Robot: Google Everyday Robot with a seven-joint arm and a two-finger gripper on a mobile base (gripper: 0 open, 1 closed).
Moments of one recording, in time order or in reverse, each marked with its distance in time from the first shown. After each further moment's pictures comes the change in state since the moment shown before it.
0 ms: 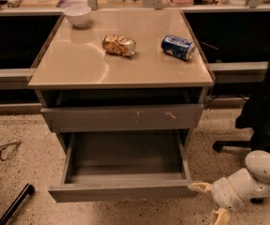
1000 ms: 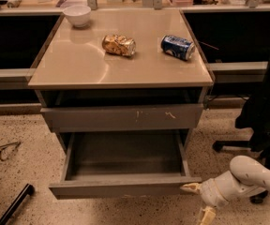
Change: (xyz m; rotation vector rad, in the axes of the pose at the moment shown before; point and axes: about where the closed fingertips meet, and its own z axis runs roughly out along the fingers) arm 0.044 -0.059 0.047 0.070 0.060 -0.086
